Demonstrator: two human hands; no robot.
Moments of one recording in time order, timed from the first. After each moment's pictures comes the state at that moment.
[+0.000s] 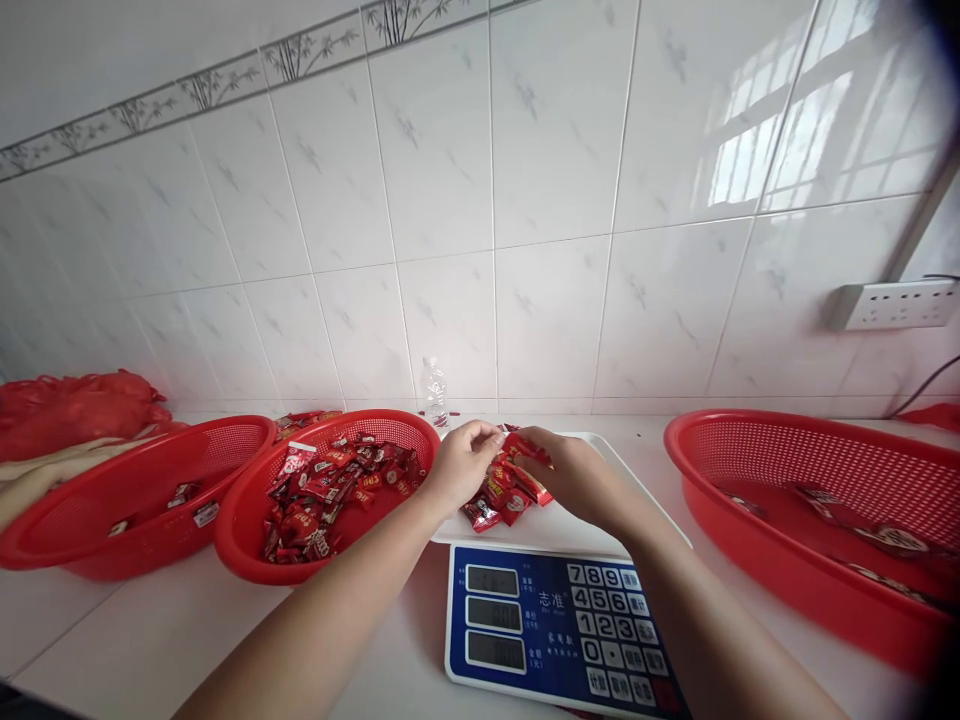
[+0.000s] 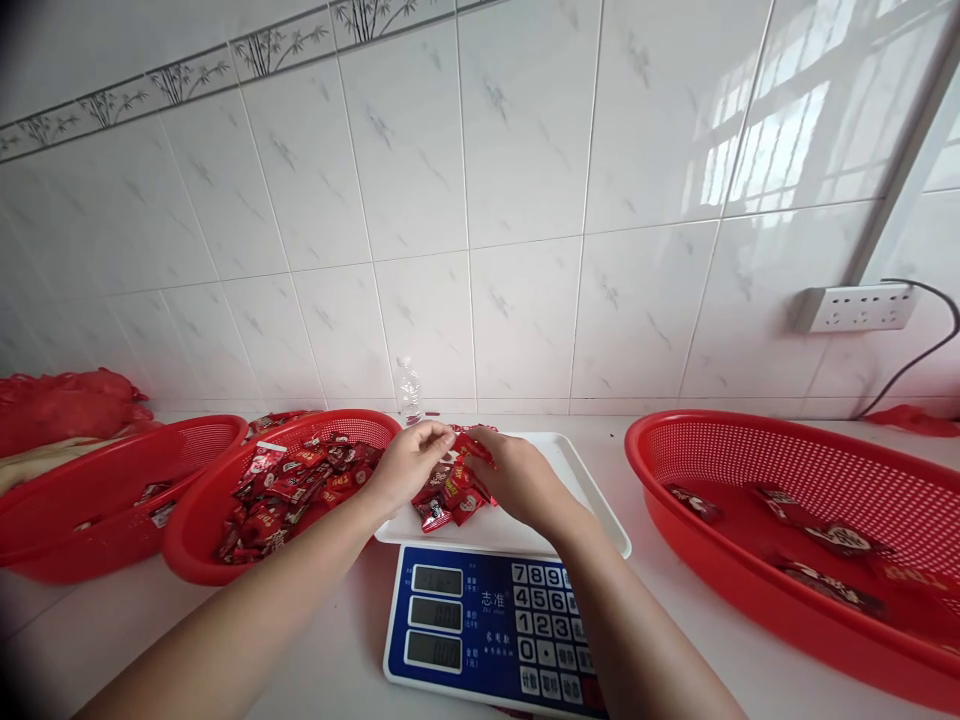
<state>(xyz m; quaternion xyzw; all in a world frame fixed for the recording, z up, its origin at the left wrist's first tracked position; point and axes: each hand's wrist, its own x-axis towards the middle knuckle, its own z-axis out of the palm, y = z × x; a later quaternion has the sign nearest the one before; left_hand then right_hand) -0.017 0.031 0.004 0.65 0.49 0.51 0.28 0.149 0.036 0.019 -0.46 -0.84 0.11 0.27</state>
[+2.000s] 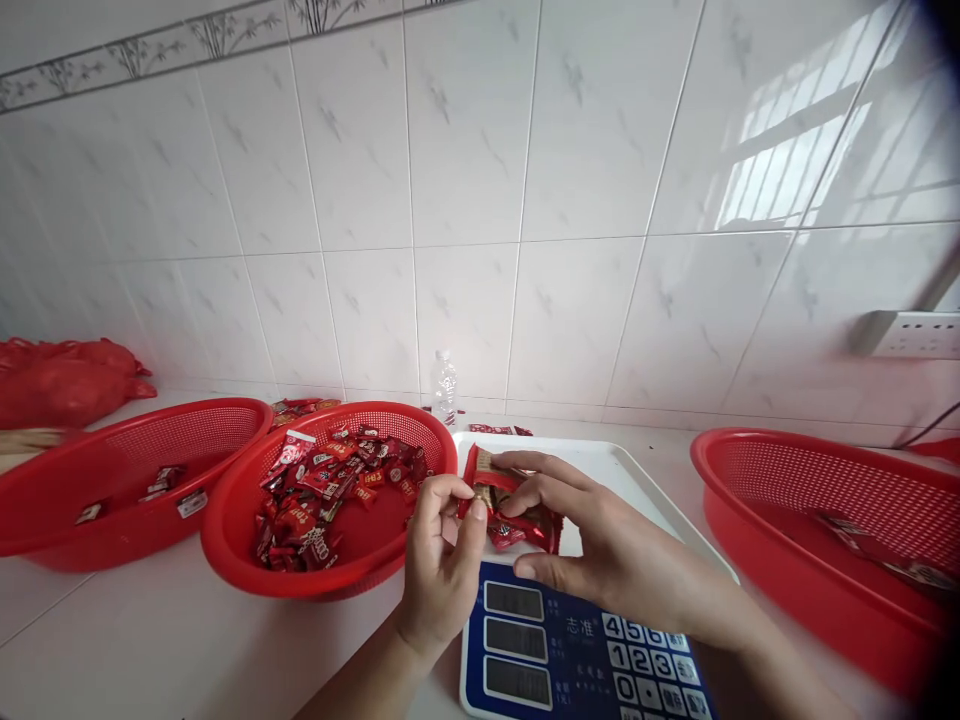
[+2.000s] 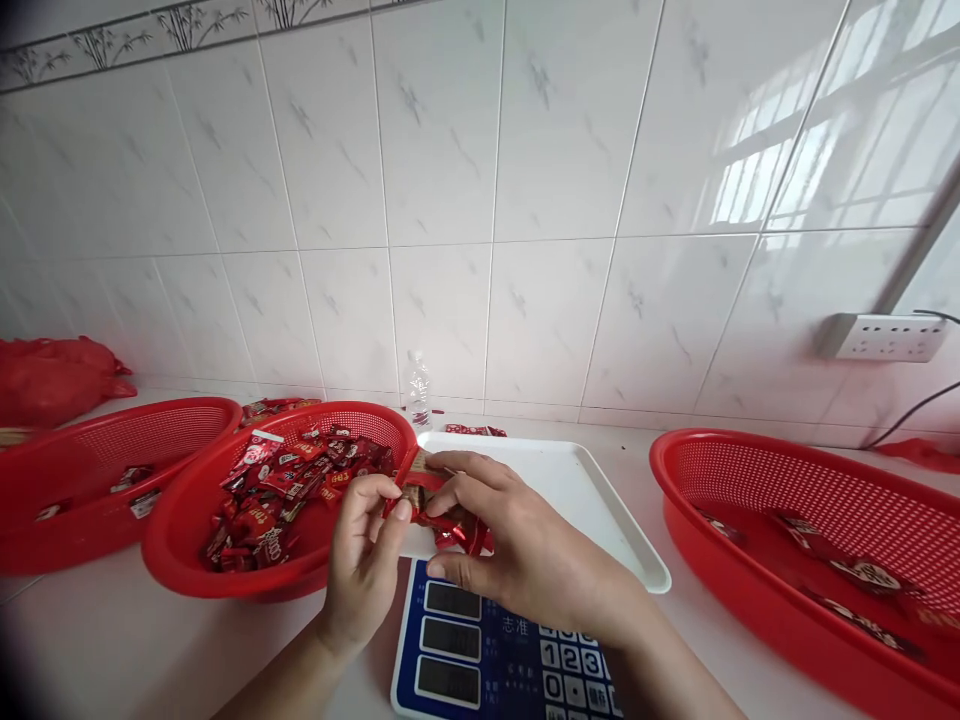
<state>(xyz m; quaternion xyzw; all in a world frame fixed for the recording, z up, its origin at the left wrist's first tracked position) -0.031 -0.039 -0.038 0.59 0.35 0.72 0.12 0.135 -0.006 0.028 -0.20 -0.91 0.20 0.29</state>
